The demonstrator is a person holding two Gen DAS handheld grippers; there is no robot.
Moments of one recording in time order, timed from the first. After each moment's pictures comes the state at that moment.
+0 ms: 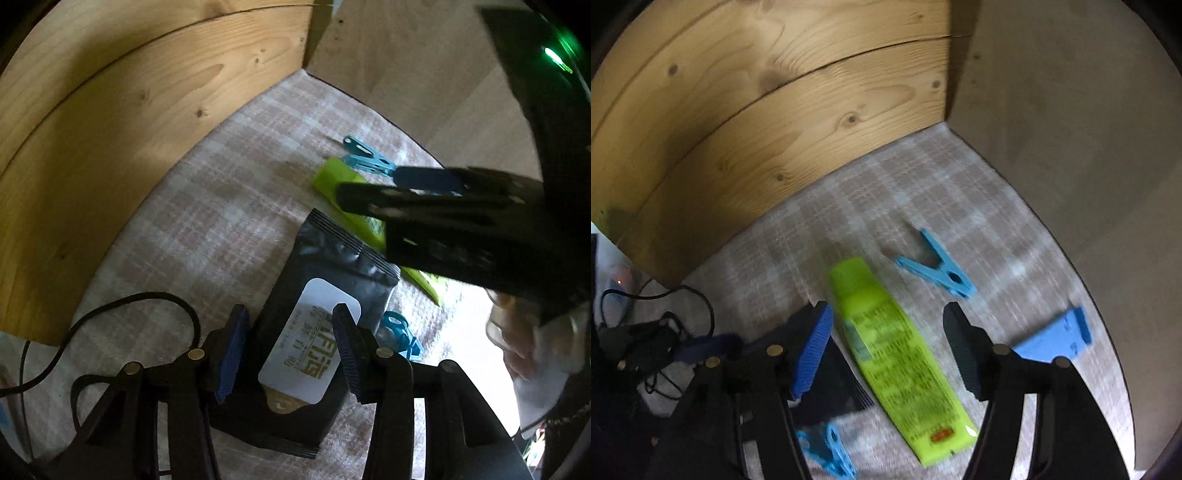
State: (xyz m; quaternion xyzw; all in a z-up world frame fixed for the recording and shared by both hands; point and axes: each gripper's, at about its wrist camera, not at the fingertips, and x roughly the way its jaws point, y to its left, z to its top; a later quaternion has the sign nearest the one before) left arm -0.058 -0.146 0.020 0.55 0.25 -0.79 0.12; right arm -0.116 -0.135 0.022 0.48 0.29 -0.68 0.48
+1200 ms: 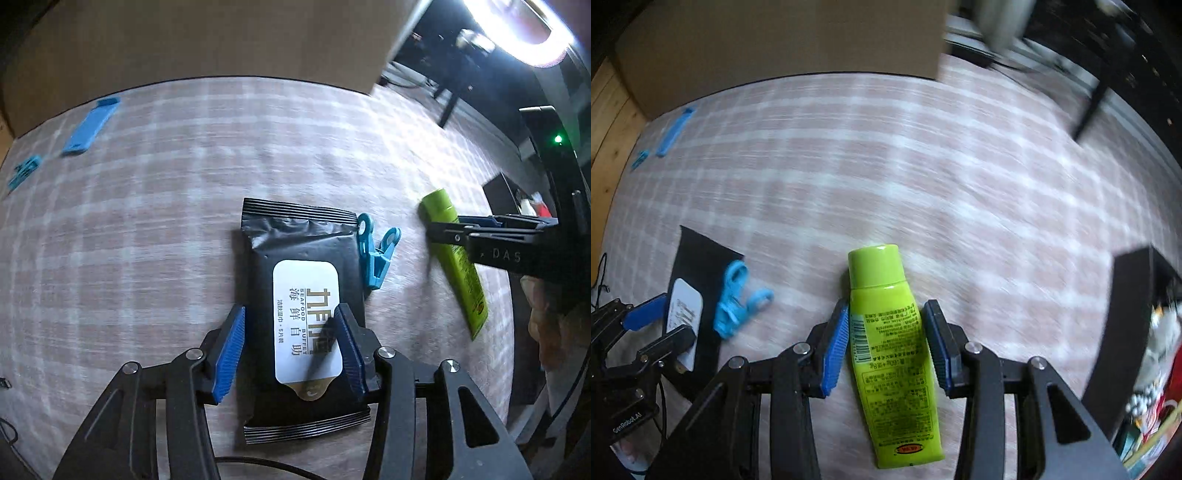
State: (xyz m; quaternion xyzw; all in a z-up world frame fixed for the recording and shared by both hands) left arm -0.082 0.119 0.022 0.59 0.05 -0.80 -0.14; right arm -0.141 0.293 0.012 0.62 0.09 -0.77 0.13
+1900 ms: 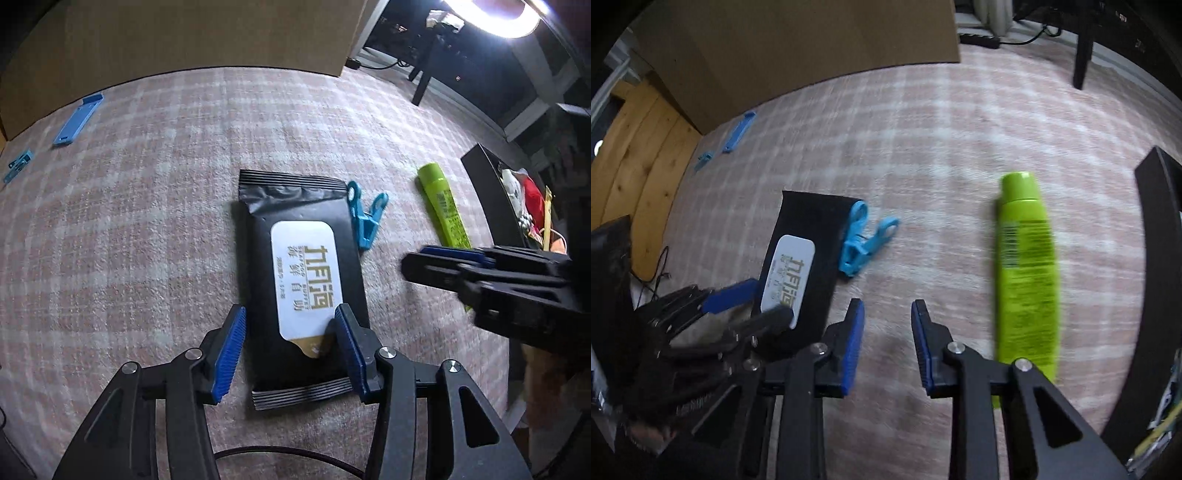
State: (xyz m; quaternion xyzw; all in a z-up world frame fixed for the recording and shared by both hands) left arm -0.029 0.125 0.028 0.58 0.04 -0.79 -0.16; right arm -0.054 0.275 0.017 0.61 -0.02 -0.77 0.20
